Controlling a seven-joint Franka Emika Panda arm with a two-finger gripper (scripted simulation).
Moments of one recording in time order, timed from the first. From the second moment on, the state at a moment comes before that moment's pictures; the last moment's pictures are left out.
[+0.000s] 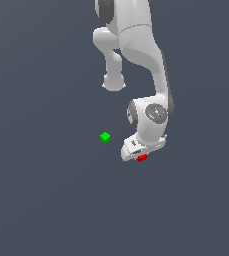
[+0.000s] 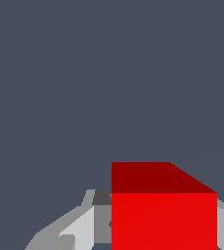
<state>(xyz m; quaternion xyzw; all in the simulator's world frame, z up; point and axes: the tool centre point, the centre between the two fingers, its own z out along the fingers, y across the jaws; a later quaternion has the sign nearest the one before) 0.020 0.129 0.042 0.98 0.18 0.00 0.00</state>
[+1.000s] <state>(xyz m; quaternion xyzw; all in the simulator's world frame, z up) 0.020 0.128 0.118 0.98 0.18 0.00 0.00</state>
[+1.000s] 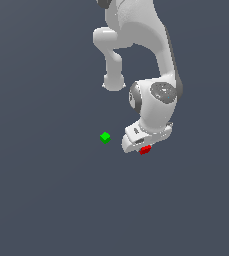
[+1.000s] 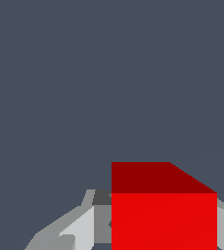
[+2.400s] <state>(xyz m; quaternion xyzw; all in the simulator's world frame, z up) -0.081 -0.024 0.069 0.98 0.18 0.00 0.00</state>
